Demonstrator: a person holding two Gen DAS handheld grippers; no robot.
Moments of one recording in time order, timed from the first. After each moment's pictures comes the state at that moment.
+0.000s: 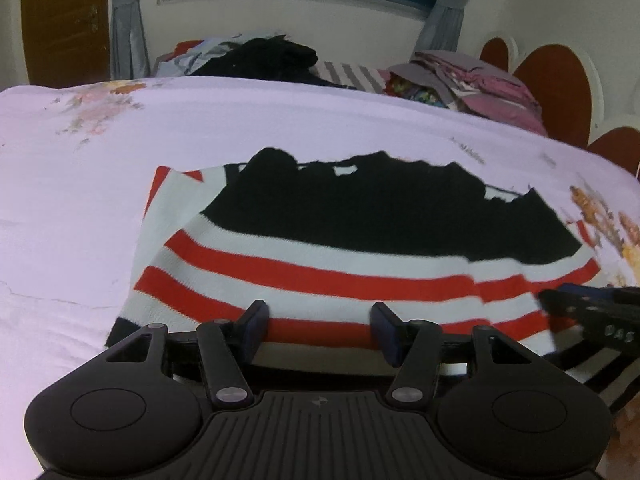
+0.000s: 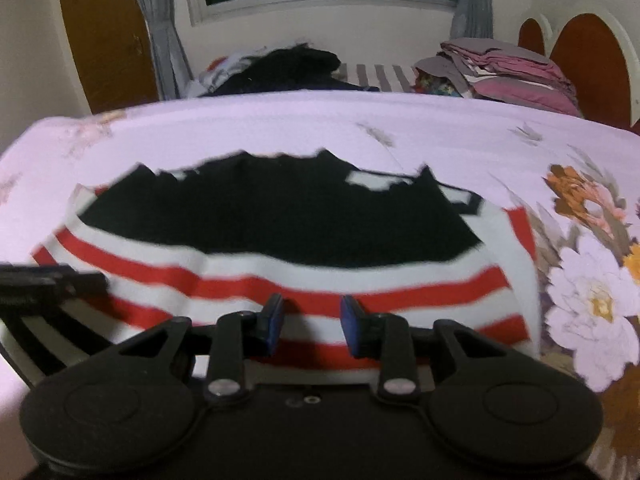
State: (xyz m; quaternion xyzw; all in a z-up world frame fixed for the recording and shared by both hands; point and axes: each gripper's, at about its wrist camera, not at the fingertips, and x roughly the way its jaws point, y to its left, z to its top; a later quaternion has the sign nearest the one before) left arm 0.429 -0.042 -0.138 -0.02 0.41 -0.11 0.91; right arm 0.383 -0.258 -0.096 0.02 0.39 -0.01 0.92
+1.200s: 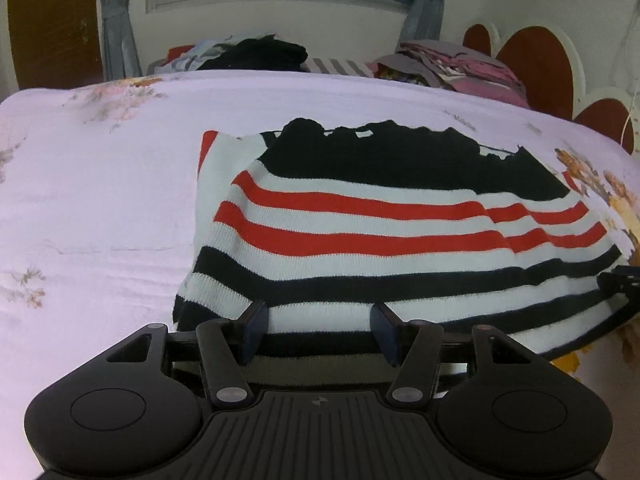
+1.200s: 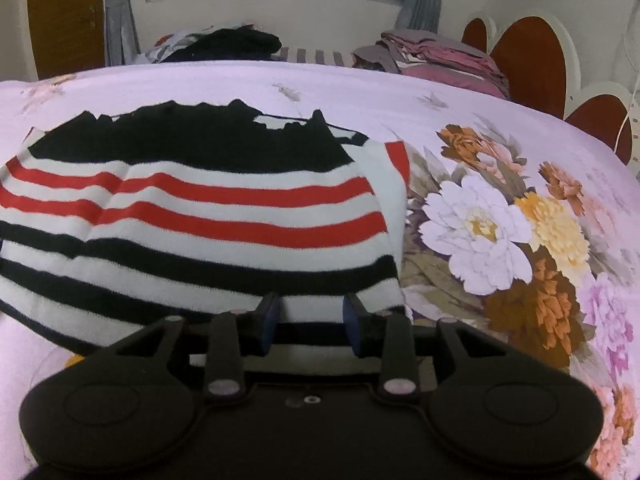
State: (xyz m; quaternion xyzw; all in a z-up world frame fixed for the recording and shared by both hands) left arm 0.379 0.009 -0.141 0.01 0.41 -0.13 0.90; right arm 0.313 -0.276 -0.100 -0.03 0.41 -0.10 0.90
